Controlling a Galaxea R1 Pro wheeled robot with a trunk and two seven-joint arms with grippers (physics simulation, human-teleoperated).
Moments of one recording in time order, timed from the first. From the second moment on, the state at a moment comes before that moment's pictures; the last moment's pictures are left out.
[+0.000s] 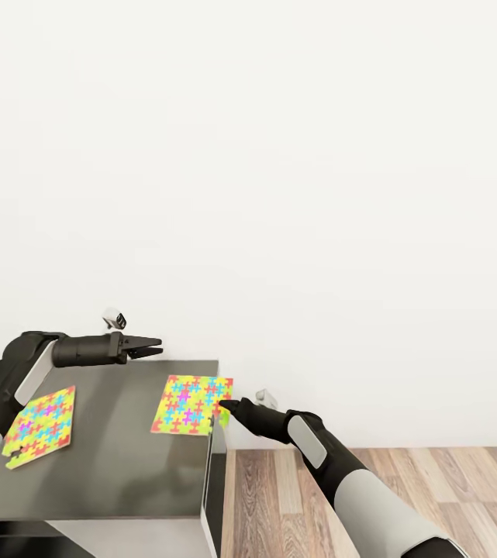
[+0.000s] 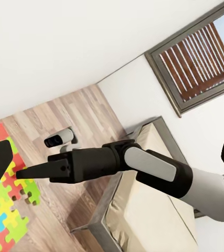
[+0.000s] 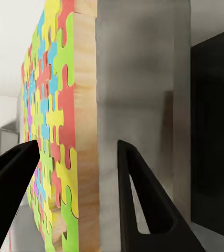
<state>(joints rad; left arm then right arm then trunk) -0.84 0.46 -0.17 -0.99 0.49 1.03 -1.34 -0.71 0.17 0.26 -0.52 -0.84 0.52 0.38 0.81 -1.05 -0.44</state>
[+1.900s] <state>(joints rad) -0.84 0.46 -0.15 -0.98 0.49 1.04 -1.33 -0.71 0.17 0.26 -0.52 -0.84 0.47 0.38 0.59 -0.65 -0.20</state>
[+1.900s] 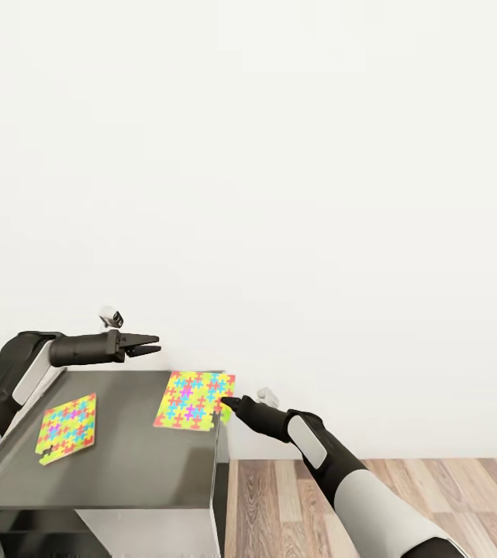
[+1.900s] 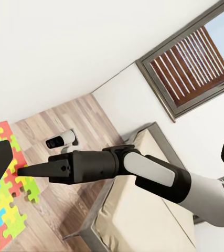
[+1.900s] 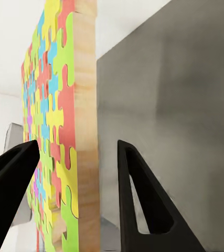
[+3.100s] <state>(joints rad) -0.84 0.45 -0.15 -0.98 0.48 1.04 -1.33 -0.71 0.17 0.26 -0.52 -0.84 0.47 0.38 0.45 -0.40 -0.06</state>
